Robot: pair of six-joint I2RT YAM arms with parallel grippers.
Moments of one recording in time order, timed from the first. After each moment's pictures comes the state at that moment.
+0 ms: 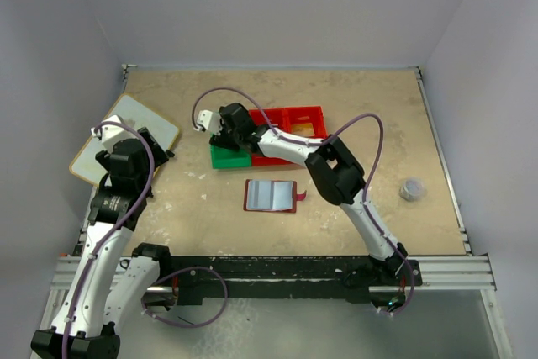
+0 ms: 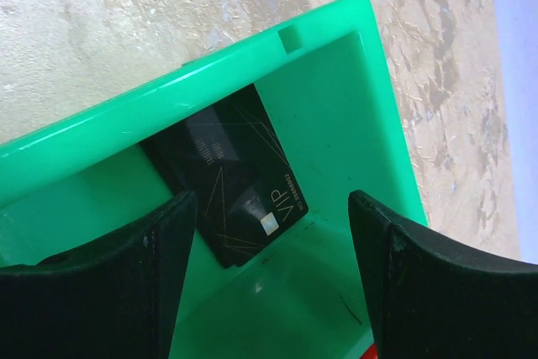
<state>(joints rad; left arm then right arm) -0.14 0.68 0.79 -0.56 -0.53 -0.47 0.84 2.37 1.86 -0.11 0.15 -0.65</state>
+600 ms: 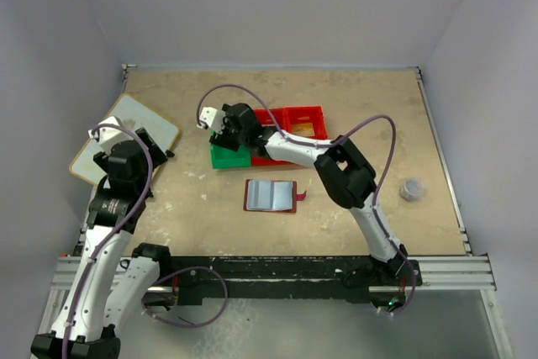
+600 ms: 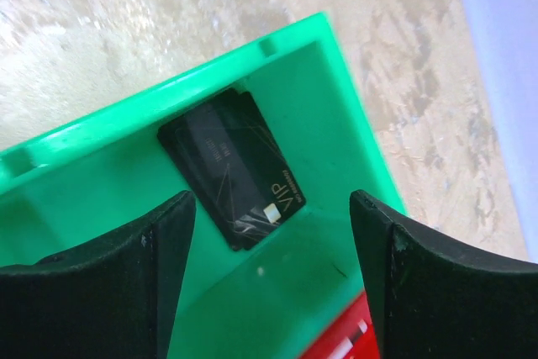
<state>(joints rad) -0.14 0.67 0.79 -0.56 -0.53 -0.47 0.85 2.29 1.72 0.01 0.13 -0.61</state>
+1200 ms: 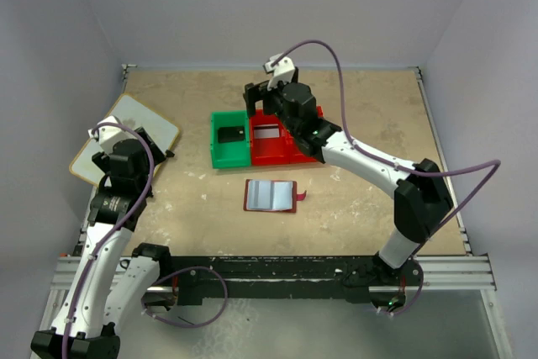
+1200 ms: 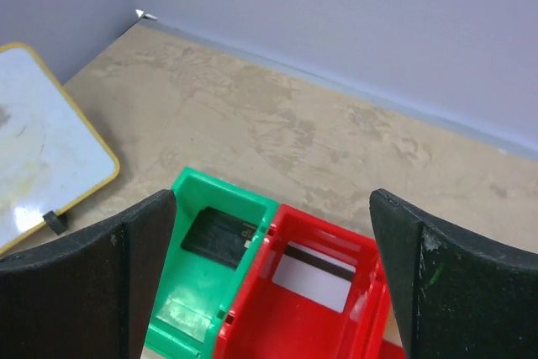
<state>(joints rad) -0.14 0.68 0.79 -0.56 -0.58 -0.47 0.77 1.69 1.33 0.30 0.27 0.02</state>
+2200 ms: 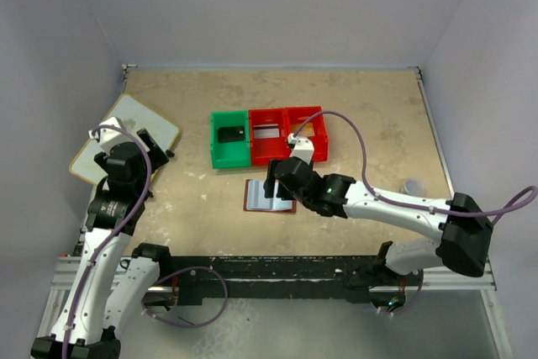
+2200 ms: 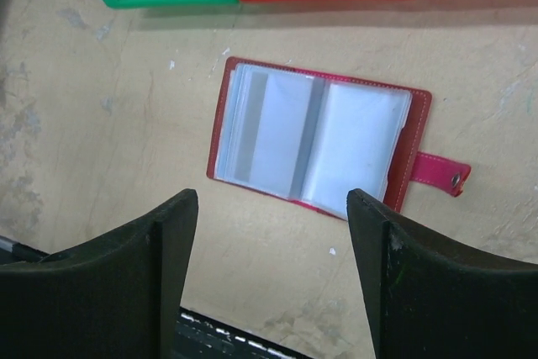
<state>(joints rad) -0.14 0.65 0.79 -0.57 -0.50 -0.47 1.05 1.33 0.92 -0.36 0.46 0.85</state>
